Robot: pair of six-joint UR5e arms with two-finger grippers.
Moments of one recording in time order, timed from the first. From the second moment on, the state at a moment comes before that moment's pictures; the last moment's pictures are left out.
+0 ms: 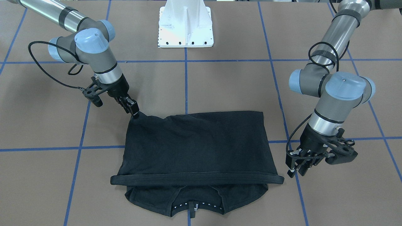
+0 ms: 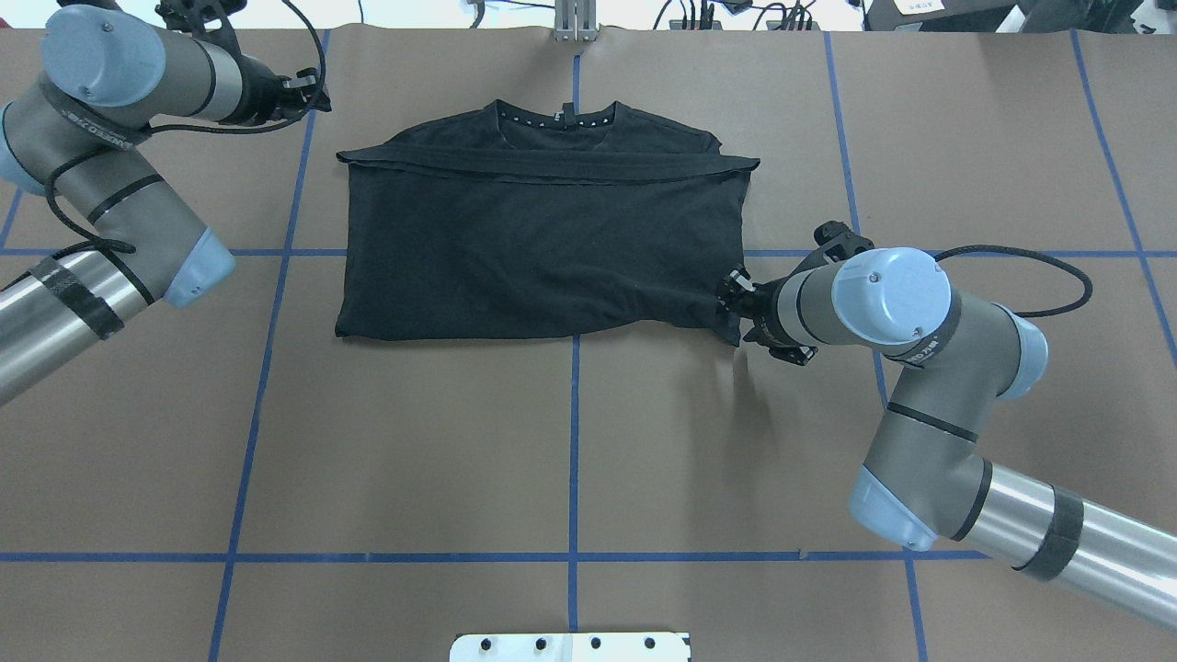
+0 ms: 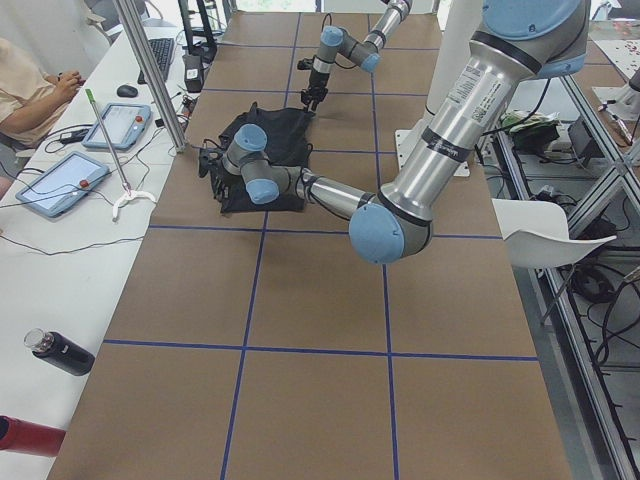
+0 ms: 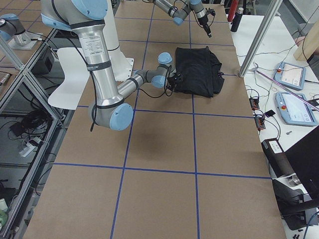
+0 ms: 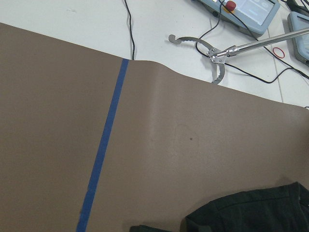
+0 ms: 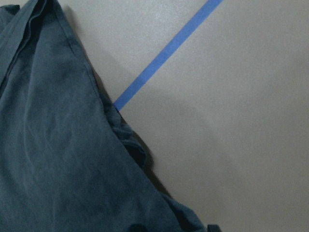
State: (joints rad) left arm -0.95 -2.13 -1.26 -2.38 -1.82 -1.23; right arm 0.57 -1.23 1.70 -1.07 1.73 2.00
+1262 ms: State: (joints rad) left arm -0.95 -2.13 -1.26 -2.38 -1.80 -1.23; right arm 0.56 -1.35 1.86 -1.07 1.76 2.02
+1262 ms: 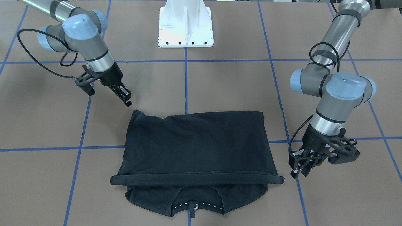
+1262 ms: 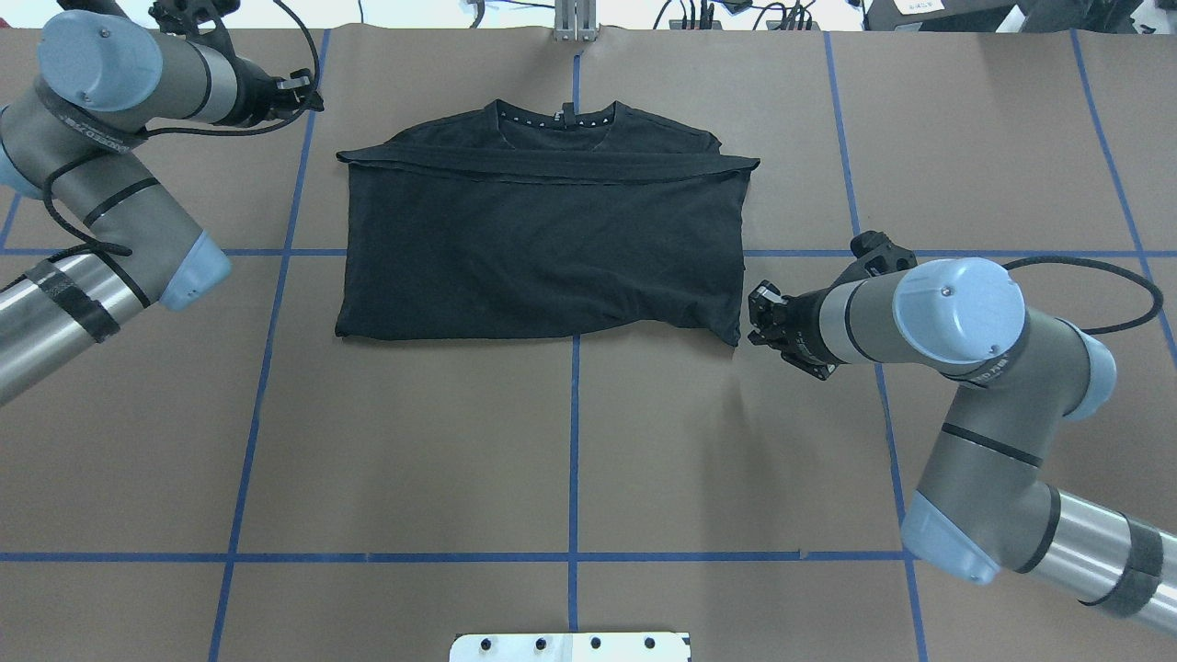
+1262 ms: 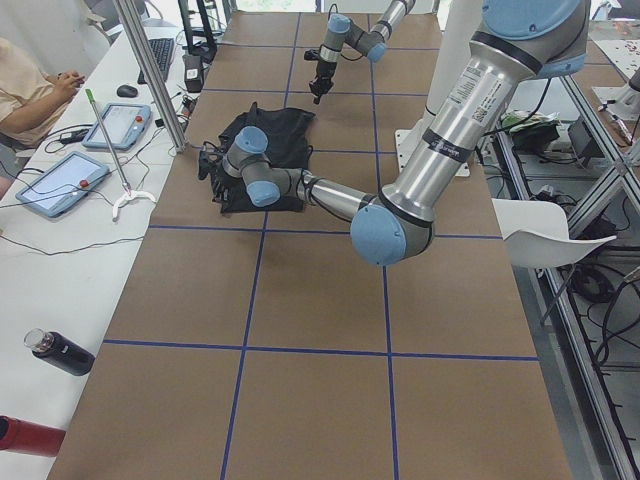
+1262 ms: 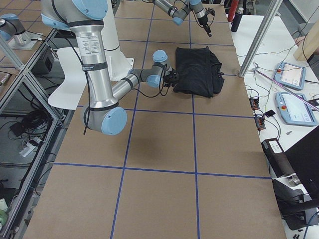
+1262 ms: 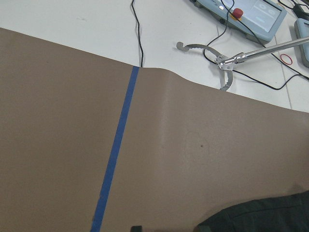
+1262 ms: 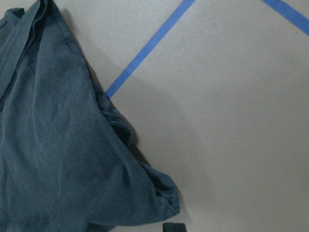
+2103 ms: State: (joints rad) left arm -0.95 -2.12 -1.26 -2.38 -1.79 -1.23; right arm 0.55 -1.27 1.74 -1.07 1.70 2.03
